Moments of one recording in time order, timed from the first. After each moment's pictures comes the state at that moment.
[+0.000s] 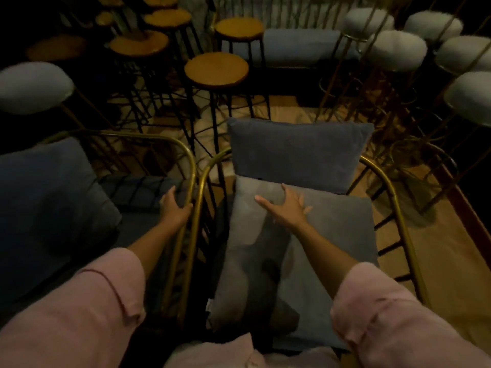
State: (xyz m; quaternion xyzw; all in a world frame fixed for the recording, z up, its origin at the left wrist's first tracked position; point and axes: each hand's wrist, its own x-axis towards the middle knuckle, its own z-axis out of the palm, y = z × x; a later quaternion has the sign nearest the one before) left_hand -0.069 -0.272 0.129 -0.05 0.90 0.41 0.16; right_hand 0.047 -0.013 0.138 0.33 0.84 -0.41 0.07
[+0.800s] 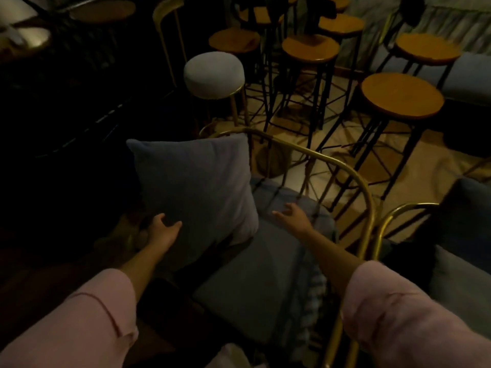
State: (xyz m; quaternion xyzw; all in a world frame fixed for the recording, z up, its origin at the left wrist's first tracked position) left_hand -0.187 -0.756 0.118 -0.38 0.81 0.44 0.08; right_hand -0.228 -0.434 0.095 0.18 0.81 -0.52 0.19
